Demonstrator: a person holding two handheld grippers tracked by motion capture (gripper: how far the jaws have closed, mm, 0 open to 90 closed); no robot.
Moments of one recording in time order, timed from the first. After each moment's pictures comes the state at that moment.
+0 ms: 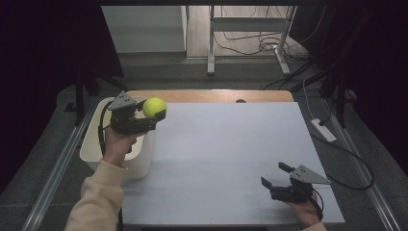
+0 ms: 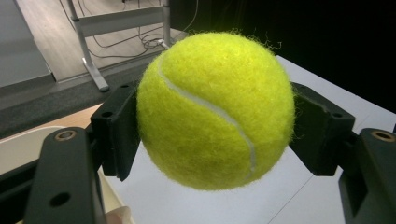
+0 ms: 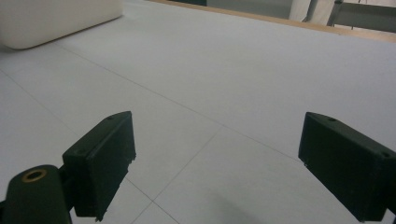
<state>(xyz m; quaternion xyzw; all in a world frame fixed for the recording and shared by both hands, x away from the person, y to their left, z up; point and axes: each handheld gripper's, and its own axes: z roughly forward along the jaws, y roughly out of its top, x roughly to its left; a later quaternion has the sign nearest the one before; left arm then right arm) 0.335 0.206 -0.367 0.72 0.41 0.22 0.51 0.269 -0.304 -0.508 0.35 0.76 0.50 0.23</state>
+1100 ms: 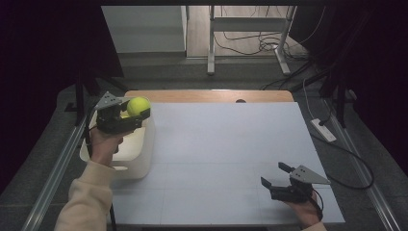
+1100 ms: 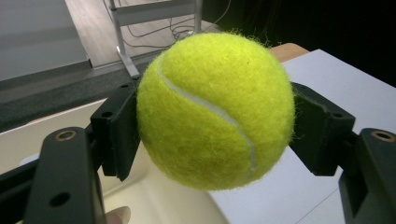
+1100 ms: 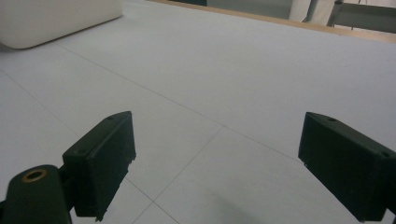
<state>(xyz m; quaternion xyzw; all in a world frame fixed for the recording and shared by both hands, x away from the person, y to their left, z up) 0.336 0.242 -0.375 0.71 0.46 0.25 0.47 0.269 -0.303 -0.508 0.35 0.76 0.50 0.23</state>
